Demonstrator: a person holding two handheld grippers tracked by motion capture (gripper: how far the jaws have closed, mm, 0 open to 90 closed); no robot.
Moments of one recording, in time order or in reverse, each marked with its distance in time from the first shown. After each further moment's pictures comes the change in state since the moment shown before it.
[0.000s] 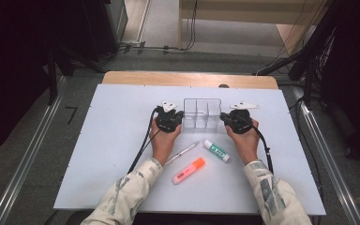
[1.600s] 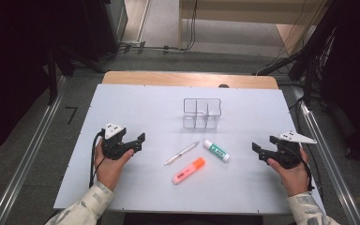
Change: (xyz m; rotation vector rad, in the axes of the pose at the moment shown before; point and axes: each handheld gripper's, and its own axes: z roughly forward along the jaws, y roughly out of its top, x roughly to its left) left arm 0.080 -0.053 -0.141 -0.026 0.095 -0.048; right arm -0.055 -0.085 -0.119 -0.012 -0.029 0.084
